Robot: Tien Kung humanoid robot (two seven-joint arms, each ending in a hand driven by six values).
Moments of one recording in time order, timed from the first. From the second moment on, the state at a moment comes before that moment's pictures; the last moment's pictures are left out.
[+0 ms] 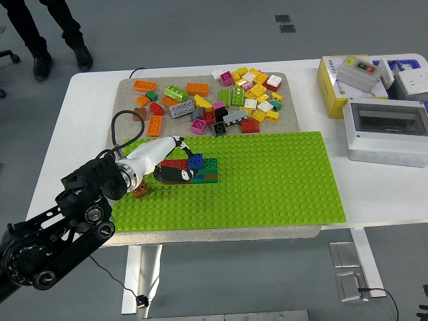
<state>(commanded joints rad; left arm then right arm) -0.55 0.28 -0.74 -1.50 1.74 -0.12 0.53 0.26 -0.17 1.10 0.18 -0.85 -0.21 -0.26</state>
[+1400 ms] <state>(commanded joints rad) -0.37 0.37 -1.03 -1.60 1.69 0.04 0.33 0.25 -0.17 1.10 0.18 -0.84 -0.21 -0.26</state>
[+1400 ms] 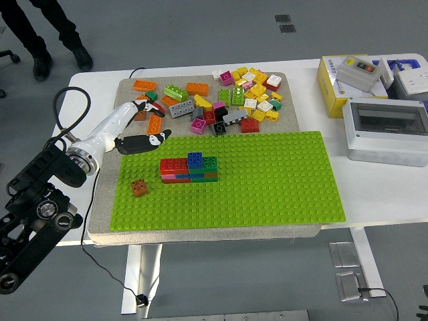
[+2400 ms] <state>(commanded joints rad) -0.10 0.41 -1.16 -1.50 1.76 0.13 -0.04 0.21 -0.13 1.01 0.18 -0.81 -0.10 -0.34</state>
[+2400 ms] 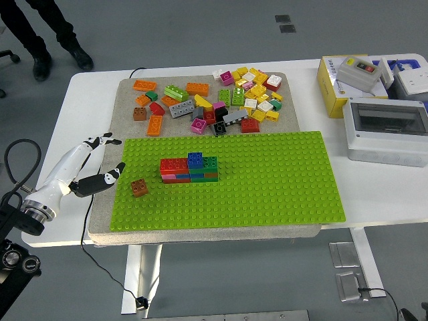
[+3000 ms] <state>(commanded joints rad) -0.11 0.39 -1.14 -1.46 1.79 0.08 -0.03 0.21 -0.12 1.12 0.18 -0.90 -0.01 -0.52</state>
